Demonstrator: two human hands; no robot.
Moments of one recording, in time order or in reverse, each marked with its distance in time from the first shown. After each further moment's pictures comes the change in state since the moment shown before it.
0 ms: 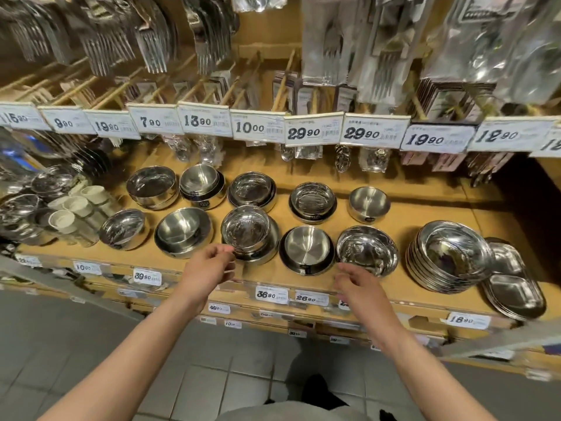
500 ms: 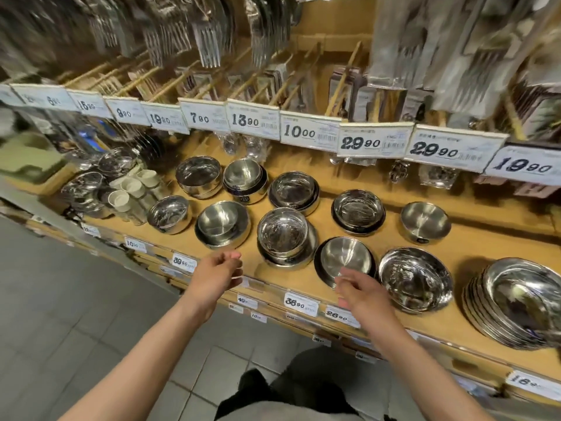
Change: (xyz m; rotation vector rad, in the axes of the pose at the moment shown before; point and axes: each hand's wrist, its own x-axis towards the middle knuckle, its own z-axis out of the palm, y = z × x) left_hand 0.004 -0.013 -0.029 -0.067 0.153 -0.038; right_hand 0.049 -0.006 0.042 -0.008 -0.189 0.043
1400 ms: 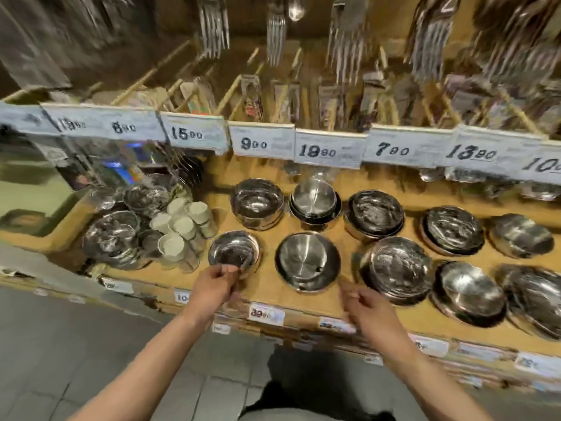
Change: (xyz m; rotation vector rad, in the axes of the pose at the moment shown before) left_hand 0.216 -0.010 -0.223 0.129 -0.140 -0.028; right_hand 0.040 -0.068 0.259 -0.030 0.098 0.004
